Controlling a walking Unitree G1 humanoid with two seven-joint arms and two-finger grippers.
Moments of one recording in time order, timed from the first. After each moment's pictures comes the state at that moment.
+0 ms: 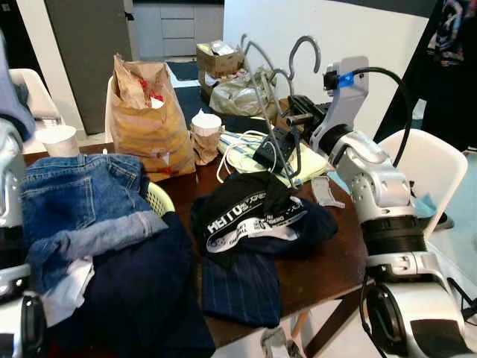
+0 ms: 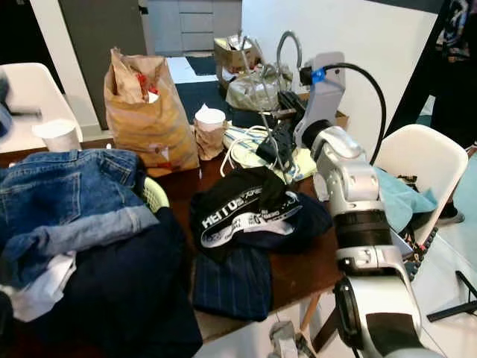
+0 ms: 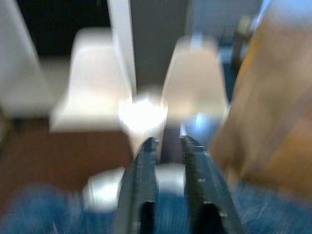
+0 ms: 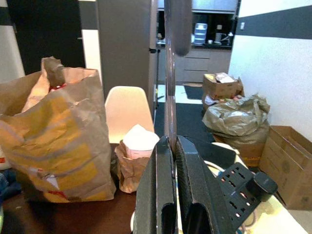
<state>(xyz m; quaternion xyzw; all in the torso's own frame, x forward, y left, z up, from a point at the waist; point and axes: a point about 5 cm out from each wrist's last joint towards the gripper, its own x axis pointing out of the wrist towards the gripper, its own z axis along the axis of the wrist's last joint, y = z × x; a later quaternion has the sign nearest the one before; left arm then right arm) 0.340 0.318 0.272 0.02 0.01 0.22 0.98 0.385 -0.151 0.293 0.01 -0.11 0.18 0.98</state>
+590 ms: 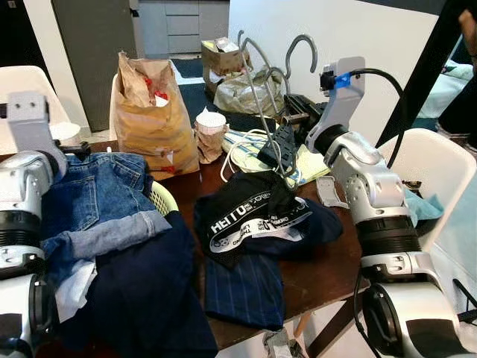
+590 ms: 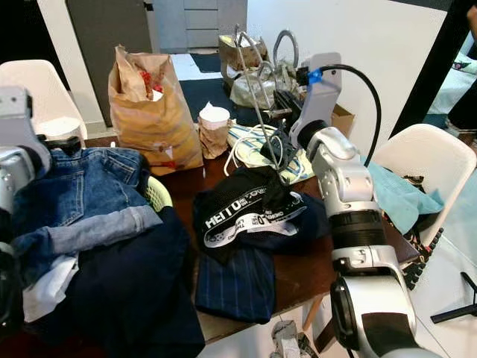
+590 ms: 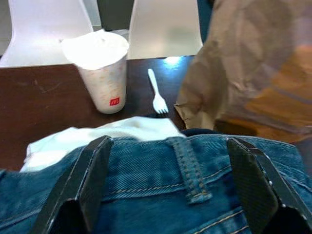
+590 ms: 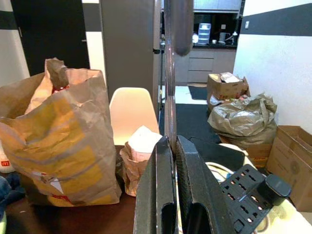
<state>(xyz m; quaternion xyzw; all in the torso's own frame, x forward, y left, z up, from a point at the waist) 0.366 0.306 0.250 0.00 0.12 0.14 0.98 0.386 -0.146 0.291 0.02 -0.12 0.19 0.98</state>
